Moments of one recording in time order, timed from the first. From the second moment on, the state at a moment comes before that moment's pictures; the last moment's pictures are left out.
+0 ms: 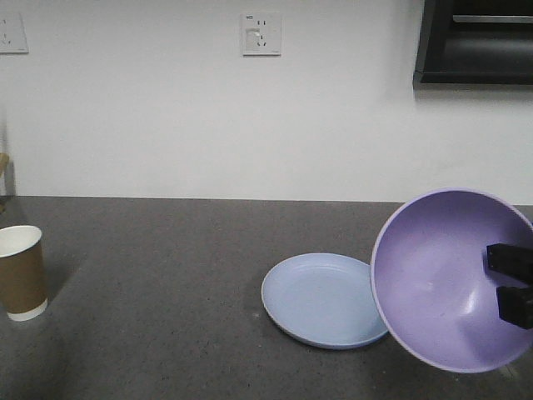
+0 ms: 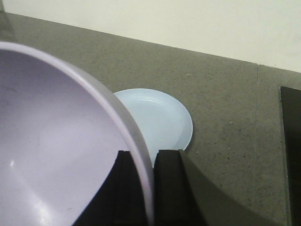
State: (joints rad) left arm -0.22 0.84 -0.98 0.14 0.61 -0.10; right arm 0.14 0.93 -1.04 0.21 0.60 -0.23
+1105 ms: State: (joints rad) left arm -0.22 0.84 -0.98 0.14 0.61 -0.10; right arm 0.14 0.93 -1.04 0.21 0.60 -0.23
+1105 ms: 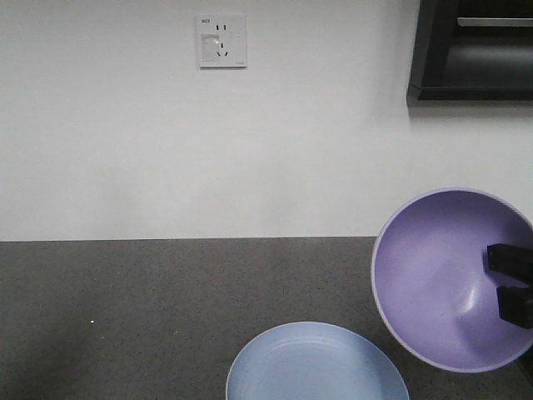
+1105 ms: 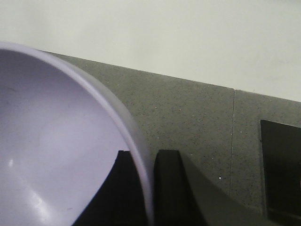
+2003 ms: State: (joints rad) left arm -0.22 0.84 -0.98 0.14 0.61 -0.10; right arm 0.14 0.93 -1.04 0.22 0.60 -0.23
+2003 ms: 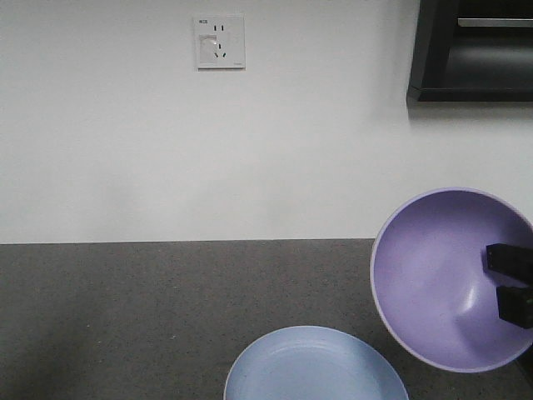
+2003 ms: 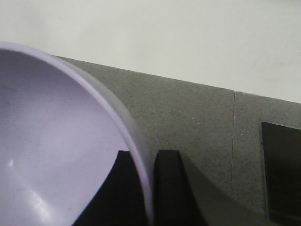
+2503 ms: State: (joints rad) left arm -0.22 0.84 -0.98 0.14 0.61 -0.10; right arm 0.14 0.93 -1.04 0.26 0.60 -0.23
